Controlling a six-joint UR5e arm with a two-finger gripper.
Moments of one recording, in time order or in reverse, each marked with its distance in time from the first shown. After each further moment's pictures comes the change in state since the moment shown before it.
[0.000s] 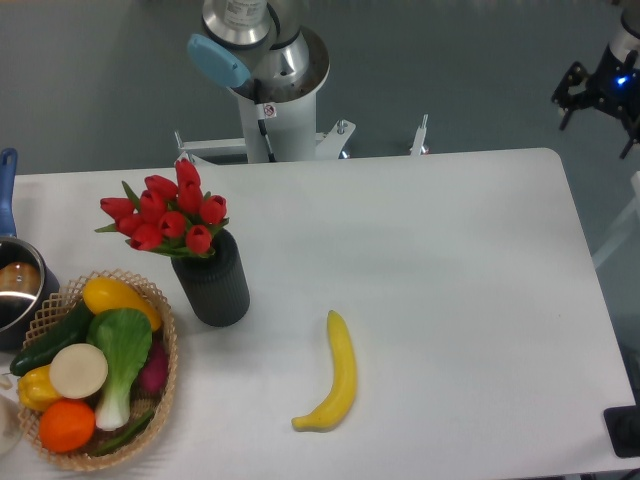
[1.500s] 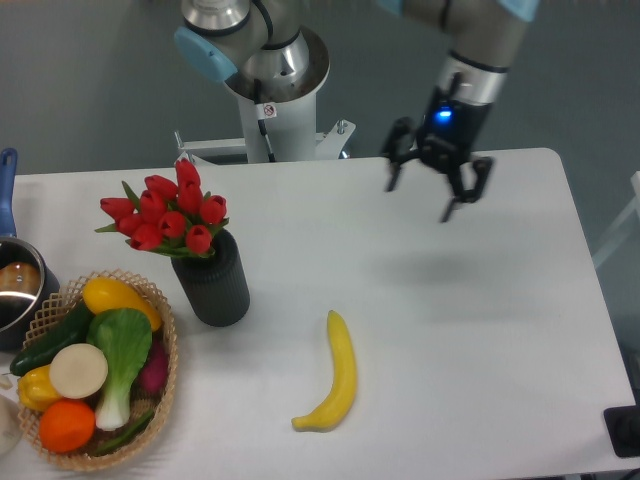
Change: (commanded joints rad) arm -0.313 0.365 -0.580 0.236 -0.615 -0.129
